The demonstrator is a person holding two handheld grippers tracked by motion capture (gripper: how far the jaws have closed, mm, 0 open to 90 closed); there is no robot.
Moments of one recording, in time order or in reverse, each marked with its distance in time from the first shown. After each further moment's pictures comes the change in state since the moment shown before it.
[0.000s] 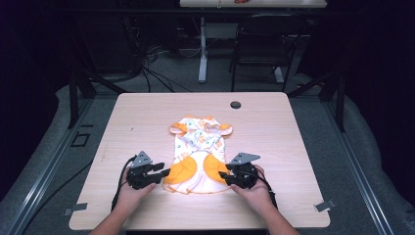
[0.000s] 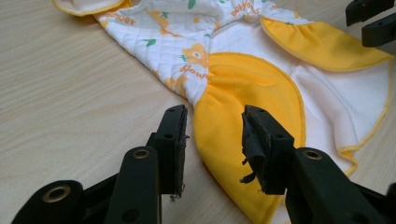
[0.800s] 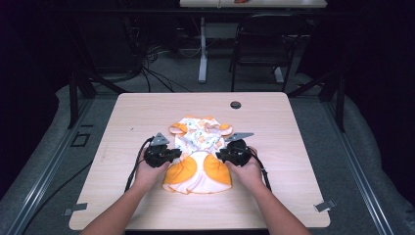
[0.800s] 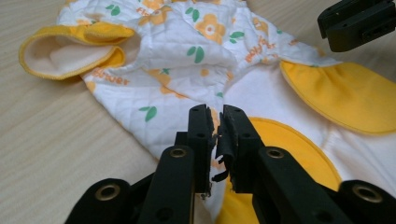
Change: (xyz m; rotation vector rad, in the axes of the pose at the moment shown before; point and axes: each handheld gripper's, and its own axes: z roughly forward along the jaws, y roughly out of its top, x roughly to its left) left arm 0.015 0.056 0.059 0.059 -0.024 0.025; right arm -0.036 0.047 0.036 0.021 -0.005 0.096
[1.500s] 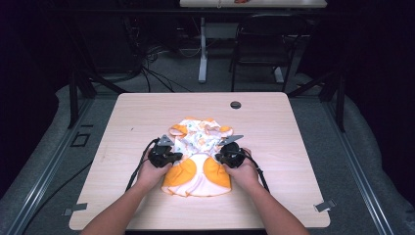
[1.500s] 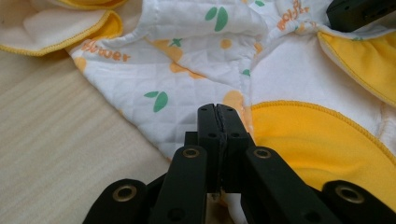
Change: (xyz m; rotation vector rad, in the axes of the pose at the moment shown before) left arm 0.001 -0.013 0.015 0.098 -0.009 0.026; right arm 0.005 -0.007 0.022 0.096 -0.026 -0.098
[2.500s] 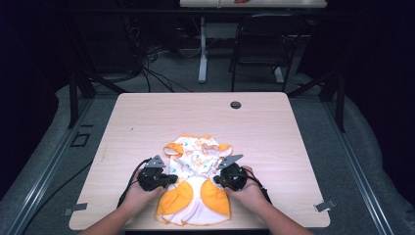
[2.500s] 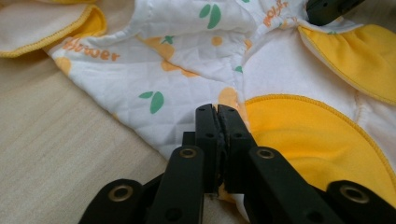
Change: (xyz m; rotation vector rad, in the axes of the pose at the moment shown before) left arm -0.037 -0.042 -0.041 0.038 -0.125 0.016; right arm 0.049 -0.032 -0.036 0.073 0.134 -0.118
